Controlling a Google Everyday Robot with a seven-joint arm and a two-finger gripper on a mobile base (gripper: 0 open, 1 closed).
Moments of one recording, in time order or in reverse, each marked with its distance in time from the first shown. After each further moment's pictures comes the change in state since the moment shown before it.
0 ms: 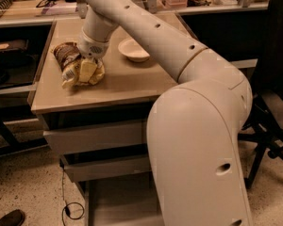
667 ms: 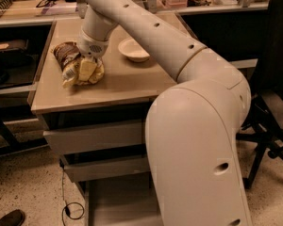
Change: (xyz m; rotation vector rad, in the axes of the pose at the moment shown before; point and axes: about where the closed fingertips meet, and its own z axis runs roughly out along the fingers) arm -0.002 -0.001 -0.004 0.000 0.000 0.000
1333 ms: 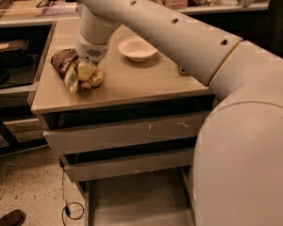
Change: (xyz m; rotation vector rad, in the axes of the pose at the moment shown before) arm -0.017 0.046 -0.030 0.105 0.050 0.004
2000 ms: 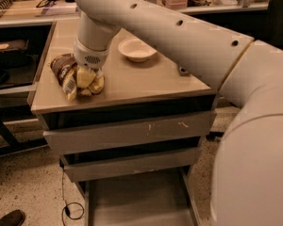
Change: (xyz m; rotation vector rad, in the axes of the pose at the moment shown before) arm 0.000 0.030 -0.005 -0.022 0.023 0.040
